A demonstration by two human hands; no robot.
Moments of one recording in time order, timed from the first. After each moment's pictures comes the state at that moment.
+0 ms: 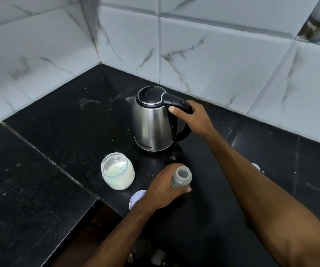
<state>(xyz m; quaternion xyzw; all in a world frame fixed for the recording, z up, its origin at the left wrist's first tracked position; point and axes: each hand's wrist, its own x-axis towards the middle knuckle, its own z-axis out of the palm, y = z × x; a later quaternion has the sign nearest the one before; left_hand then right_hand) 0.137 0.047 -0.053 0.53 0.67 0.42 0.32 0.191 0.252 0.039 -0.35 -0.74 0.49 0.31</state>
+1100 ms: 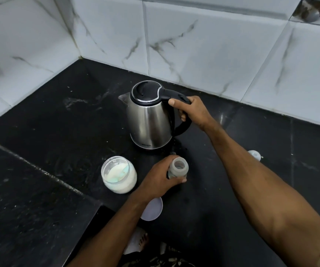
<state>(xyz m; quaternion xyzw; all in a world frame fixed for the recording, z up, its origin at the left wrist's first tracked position) 0.100 0.059 -0.053 0.57 0.61 0.41 0.37 0.179 0.263 0.033 -0.33 -0.68 0.58 0.30</state>
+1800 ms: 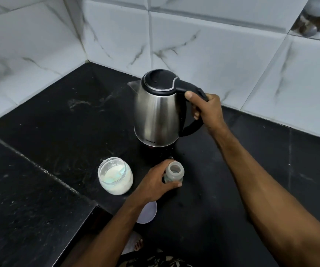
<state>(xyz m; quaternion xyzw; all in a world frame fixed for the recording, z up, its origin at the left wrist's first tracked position) 0.103 0.056 -0.052 0.56 0.63 0.41 0.36 0.205 0.251 0.070 -0.31 -0.63 0.57 0.43</state>
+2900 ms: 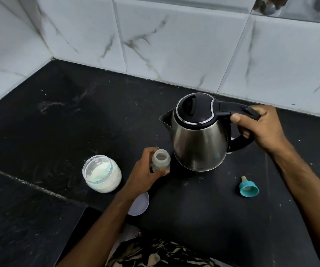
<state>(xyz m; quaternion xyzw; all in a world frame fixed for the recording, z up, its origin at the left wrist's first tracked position) 0.102 0.054 -0.056 0.53 0.64 0.40 0.39 0.370 0.184 0.097 -0.42 -0.70 0.43 0.40</state>
